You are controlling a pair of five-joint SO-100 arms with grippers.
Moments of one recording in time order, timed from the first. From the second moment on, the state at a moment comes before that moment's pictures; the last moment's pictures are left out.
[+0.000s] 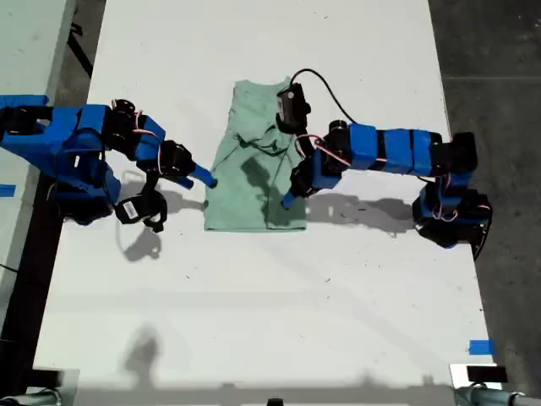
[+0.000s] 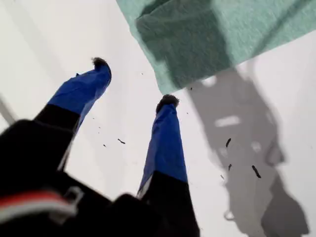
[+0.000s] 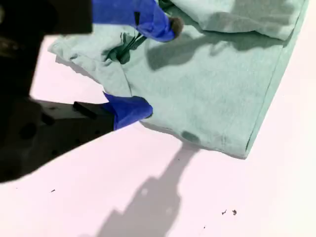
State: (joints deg) arm 0 -12.9 119.9 119.1 73.3 -0.2; arm 1 6.9 76.2 64.2 85.5 -39.1
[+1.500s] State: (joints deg) arm 0 -20.7 99.8 128.8 65.6 -0.9; arm 1 5.8 78.0 70.8 85.5 -39.7
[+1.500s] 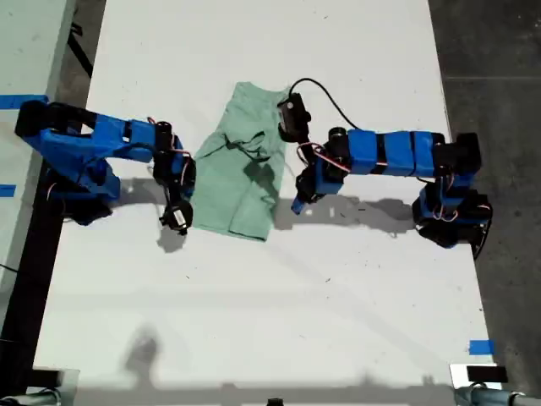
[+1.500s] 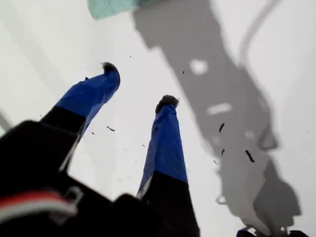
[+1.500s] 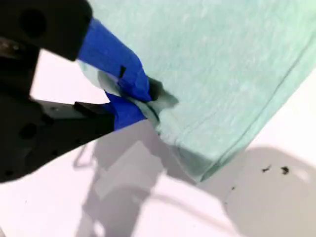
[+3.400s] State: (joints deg) arm 0 -13.4 89.6 80.3 94.5 6.9; arm 1 5.0 83.7 73.2 82.7 -38.8
